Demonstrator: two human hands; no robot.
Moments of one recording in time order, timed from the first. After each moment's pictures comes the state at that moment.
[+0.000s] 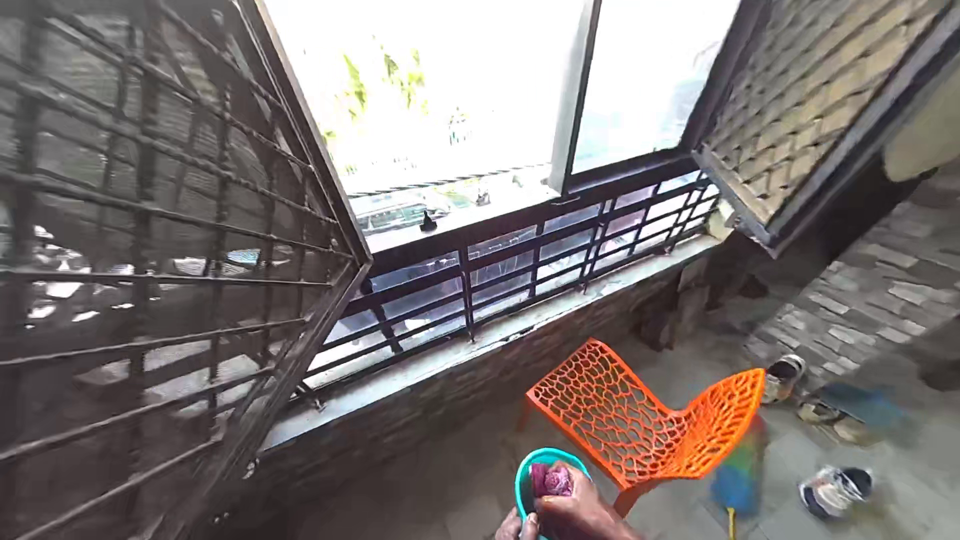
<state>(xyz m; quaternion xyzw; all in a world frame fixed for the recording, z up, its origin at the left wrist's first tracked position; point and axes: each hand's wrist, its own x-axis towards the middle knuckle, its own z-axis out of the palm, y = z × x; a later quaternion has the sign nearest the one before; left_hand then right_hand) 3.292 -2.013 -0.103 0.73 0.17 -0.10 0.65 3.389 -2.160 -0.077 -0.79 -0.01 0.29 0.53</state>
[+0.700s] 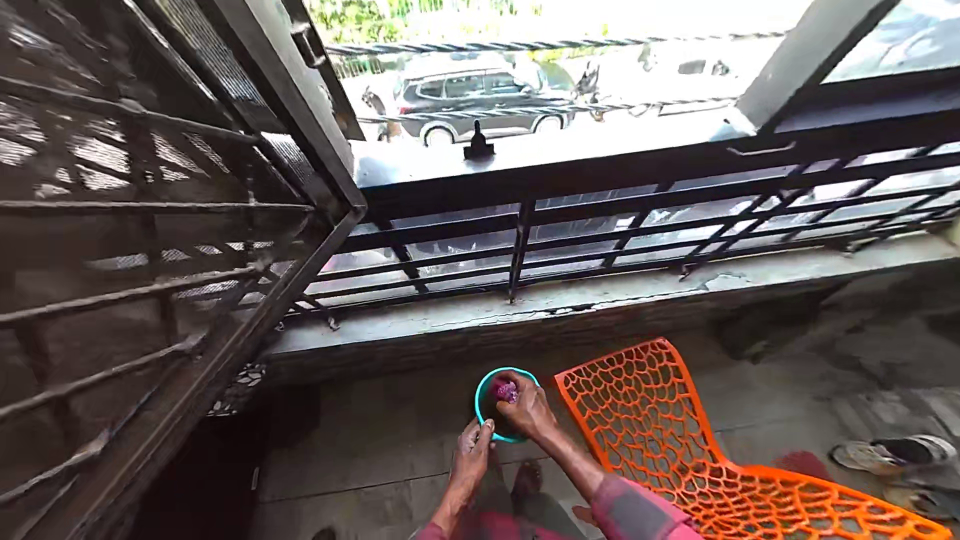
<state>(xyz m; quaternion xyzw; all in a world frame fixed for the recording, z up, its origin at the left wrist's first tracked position) 3.479 -1.940 -0.176 0.63 0.38 0.00 0.67 3.626 -2.020 -0.141 -0.85 -0.19 0.36 0.34</state>
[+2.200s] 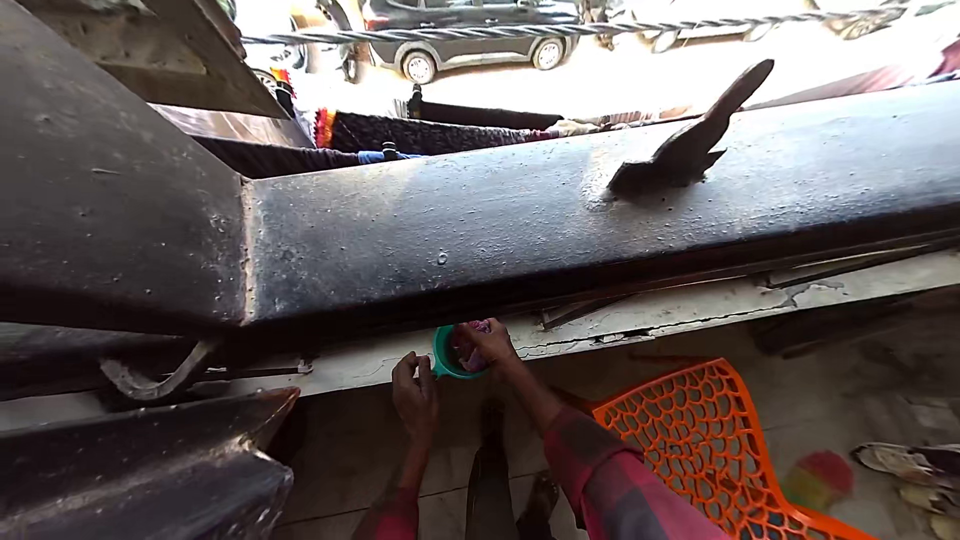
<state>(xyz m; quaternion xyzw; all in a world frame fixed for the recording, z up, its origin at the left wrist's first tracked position) 3.629 -1.697 -0.292 0.79 0.43 0.19 0.41 3.784 -1.774 -0.277 -0.69 0.06 0.42 0.58</state>
